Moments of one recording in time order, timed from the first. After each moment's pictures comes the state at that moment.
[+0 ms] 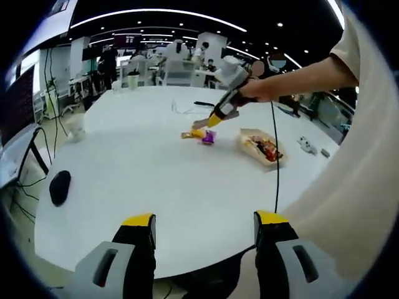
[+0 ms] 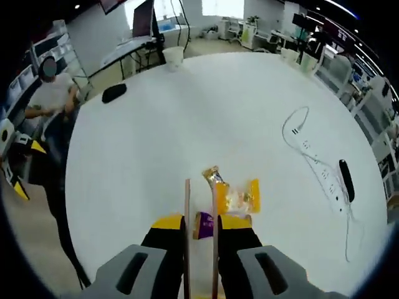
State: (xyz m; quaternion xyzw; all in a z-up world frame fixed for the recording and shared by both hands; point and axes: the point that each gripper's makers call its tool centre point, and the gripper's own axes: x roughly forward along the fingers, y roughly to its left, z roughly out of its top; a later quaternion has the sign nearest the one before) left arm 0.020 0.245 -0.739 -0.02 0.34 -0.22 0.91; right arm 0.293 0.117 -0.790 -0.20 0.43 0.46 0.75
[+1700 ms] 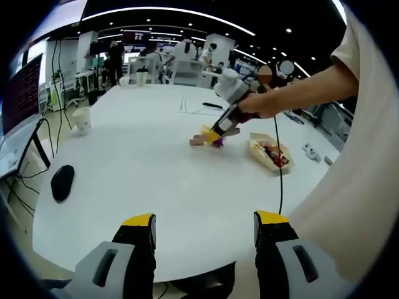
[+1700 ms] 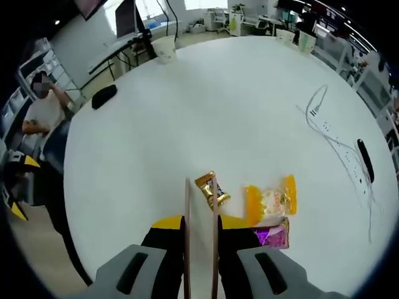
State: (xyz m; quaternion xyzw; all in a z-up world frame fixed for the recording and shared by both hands) left arm 0.031 0.270 -0.747 -0.05 0.35 -0.20 0.92; right arm 0.276 0.153 -0.840 -0.23 0.48 0.46 0.71
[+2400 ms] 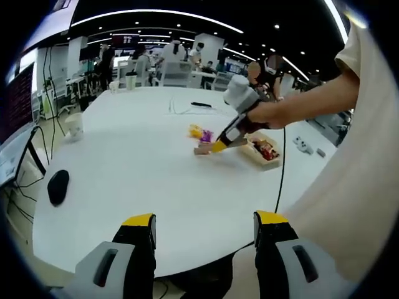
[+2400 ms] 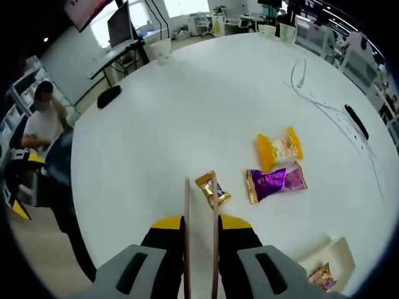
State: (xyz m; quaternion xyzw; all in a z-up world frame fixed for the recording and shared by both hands) left arm 0.015 0.254 -0.743 -0.03 0.34 -0.23 0.91; right arm 0.223 0.118 -0.841 -0.18 0.49 0.42 0.74
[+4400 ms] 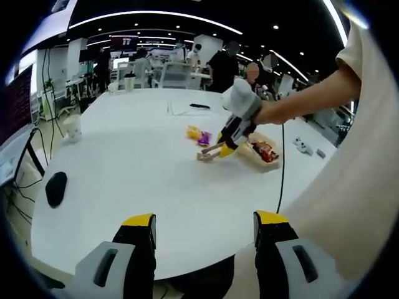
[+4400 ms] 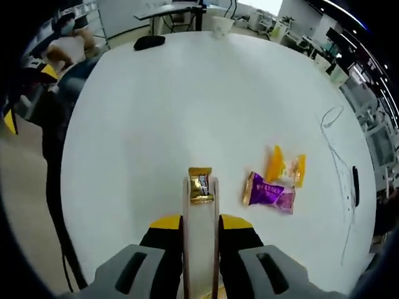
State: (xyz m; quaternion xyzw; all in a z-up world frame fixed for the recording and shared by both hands) left arm 0.019 0.247 -0.742 -0.03 0.34 -0.22 0.91; right arm 0.222 0.101 -0.845 -0.38 0.43 0.50 0.65
